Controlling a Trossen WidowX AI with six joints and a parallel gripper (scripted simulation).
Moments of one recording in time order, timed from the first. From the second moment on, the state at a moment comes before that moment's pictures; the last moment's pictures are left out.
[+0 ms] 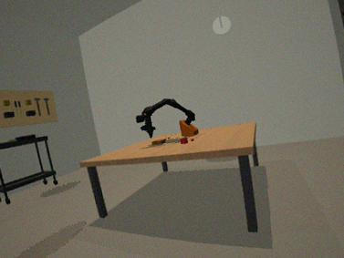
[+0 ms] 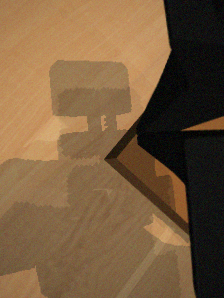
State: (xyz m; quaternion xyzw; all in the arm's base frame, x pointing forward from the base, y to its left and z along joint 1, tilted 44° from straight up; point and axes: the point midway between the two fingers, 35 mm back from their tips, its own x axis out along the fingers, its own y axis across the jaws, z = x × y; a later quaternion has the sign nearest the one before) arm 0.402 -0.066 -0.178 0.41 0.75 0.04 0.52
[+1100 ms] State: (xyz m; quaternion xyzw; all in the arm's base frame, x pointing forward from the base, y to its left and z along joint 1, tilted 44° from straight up) arm 0.334 -0.080 -0.222 0.58 0.71 -0.25 0.33
